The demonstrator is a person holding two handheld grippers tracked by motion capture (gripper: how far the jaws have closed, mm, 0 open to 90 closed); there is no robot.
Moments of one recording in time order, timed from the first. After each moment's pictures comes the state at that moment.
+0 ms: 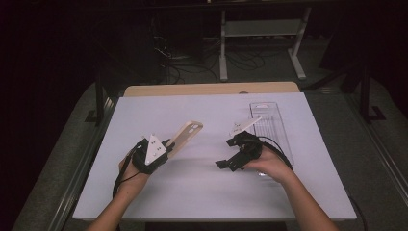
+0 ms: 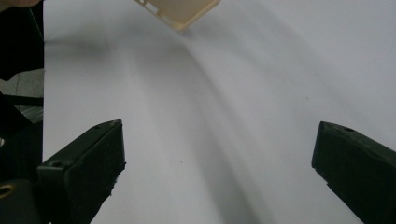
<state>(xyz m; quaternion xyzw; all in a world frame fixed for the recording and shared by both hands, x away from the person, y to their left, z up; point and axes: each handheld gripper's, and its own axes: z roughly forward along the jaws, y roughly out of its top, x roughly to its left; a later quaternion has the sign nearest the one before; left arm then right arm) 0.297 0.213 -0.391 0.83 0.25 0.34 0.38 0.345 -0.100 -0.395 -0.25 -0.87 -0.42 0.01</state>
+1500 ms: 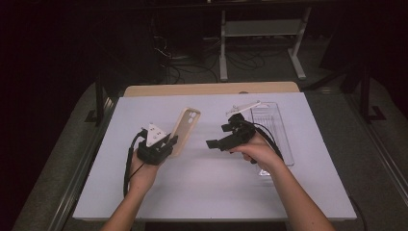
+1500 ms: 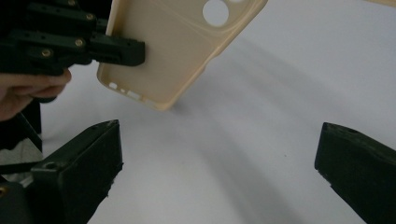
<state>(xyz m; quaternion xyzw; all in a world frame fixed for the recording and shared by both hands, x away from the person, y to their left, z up) 0.308 0.195 -0.376 0.78 0.38 0.28 0.41 0.375 -0.085 -0.373 -0.33 -0.82 -0.47 0.02</state>
